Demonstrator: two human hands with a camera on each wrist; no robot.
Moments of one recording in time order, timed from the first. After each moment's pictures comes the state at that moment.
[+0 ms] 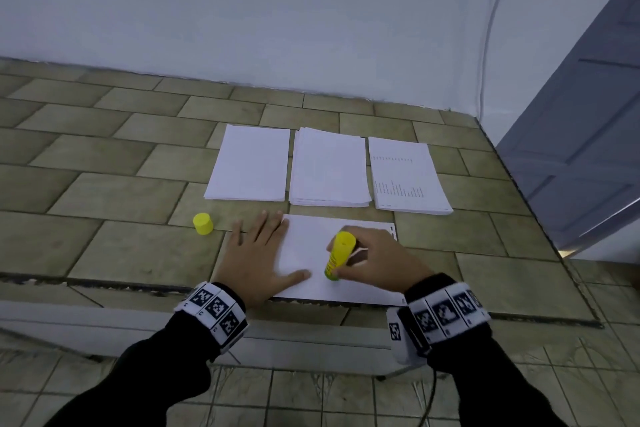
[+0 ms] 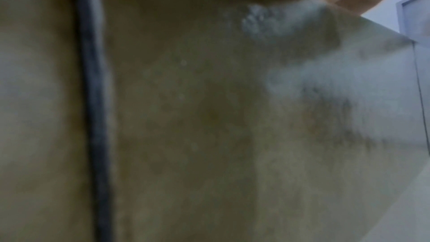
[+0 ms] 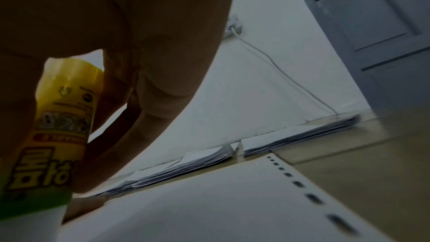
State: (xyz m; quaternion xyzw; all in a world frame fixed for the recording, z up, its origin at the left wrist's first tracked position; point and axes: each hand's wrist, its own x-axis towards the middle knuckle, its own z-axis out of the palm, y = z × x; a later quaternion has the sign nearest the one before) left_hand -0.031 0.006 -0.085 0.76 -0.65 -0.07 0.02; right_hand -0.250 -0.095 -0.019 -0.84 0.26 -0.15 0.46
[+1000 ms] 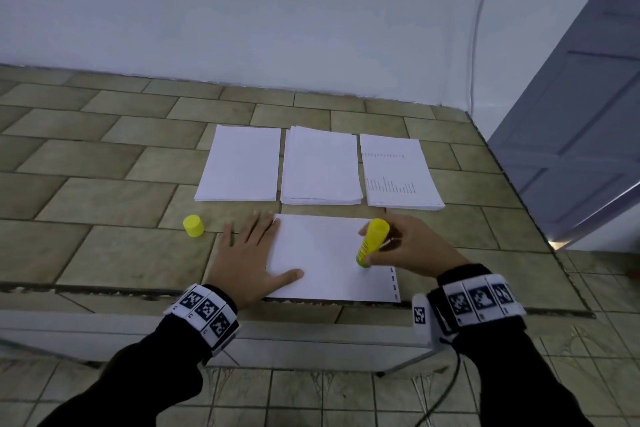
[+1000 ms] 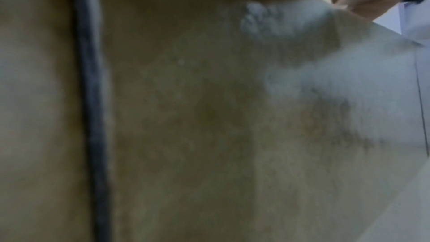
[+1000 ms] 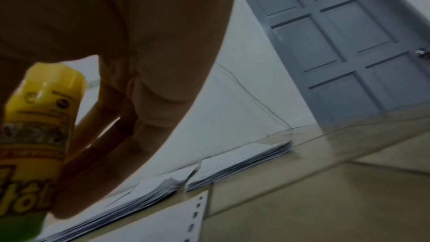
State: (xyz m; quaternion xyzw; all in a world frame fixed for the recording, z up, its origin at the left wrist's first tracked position) left_hand -0.031 0.006 -0.087 0.76 -0.65 -0.06 0.03; right_hand -0.296 -0.125 -0.007 -0.80 0.37 -0.13 0.45
